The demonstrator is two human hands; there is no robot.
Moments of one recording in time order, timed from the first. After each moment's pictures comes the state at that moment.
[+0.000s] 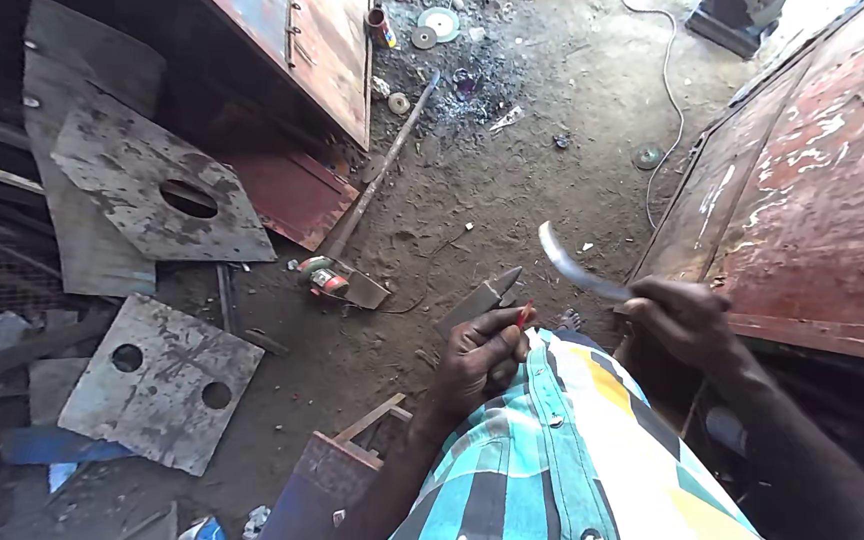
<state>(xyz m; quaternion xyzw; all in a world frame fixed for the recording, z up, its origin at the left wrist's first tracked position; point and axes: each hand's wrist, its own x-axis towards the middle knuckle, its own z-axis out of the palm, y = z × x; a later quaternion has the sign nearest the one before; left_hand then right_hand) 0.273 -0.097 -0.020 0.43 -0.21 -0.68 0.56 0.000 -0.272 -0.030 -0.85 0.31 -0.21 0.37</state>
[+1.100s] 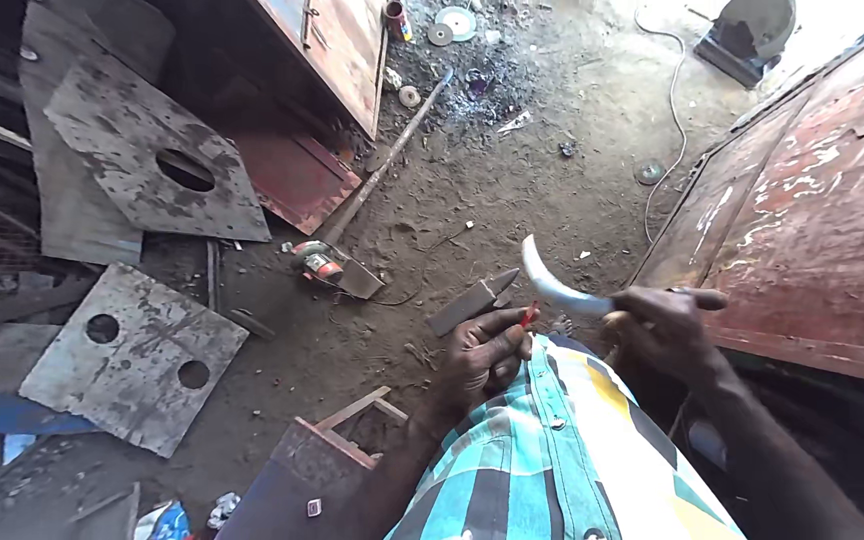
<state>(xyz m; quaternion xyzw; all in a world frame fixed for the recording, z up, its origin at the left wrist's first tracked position) 0.264 -0.086 -0.029 0.40 -0.16 -0.68 0.59 0.008 -0.268 -0.037 -0.89 0.25 -0.20 0.31</state>
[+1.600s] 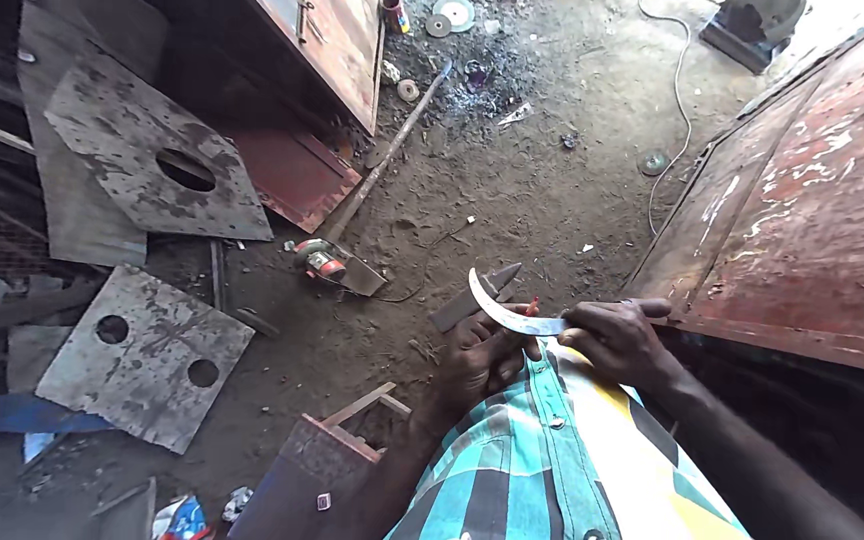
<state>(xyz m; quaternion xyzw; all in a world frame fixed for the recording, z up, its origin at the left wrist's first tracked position) 0.266 -0.087 -0.025 0.39 -0.17 -0.69 0.59 0.053 -0.231 -0.044 -0.86 0.20 -0.19 0.42</state>
